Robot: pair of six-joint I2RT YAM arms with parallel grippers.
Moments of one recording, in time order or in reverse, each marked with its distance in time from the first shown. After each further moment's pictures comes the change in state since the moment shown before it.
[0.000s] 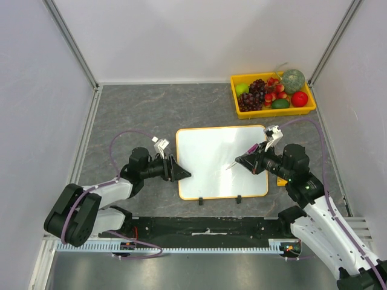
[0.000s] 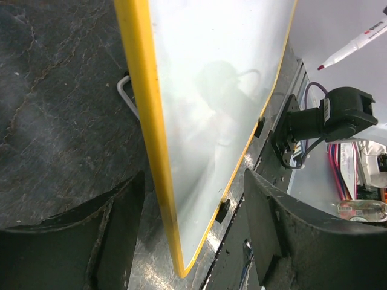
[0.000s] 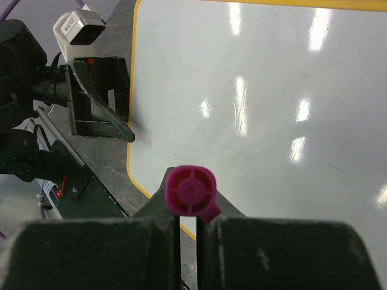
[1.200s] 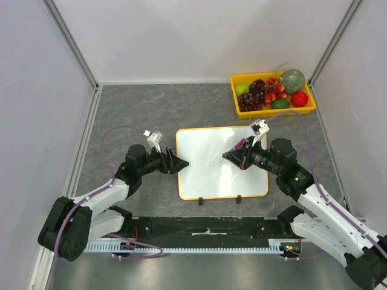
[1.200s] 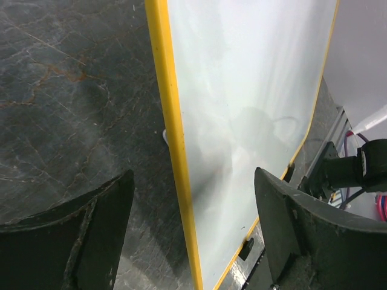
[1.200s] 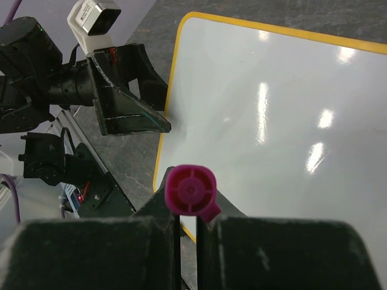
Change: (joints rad) left arm 0.000 -0.131 0.052 -0.116 -0.218 0.059; right arm 0.144 0.157 0.045 0.159 0.068 0.058
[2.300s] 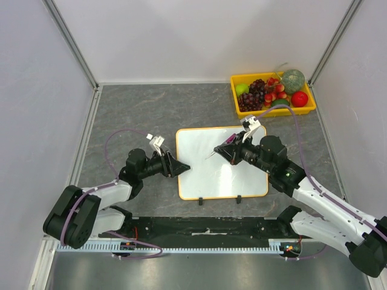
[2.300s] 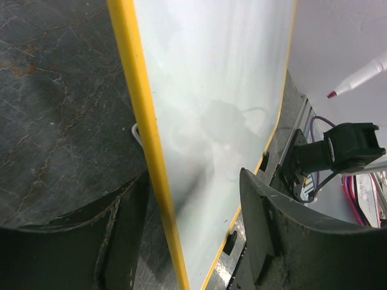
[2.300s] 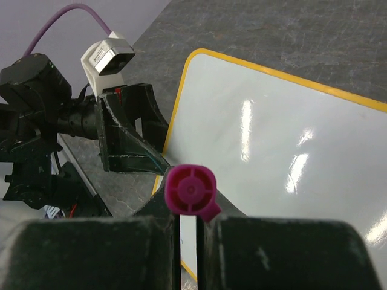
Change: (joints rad) left arm 0.000 0.118 -0.075 0.279 0.109 -0.087; right arm 0.160 0.118 0.075 0.102 0.192 -0.039
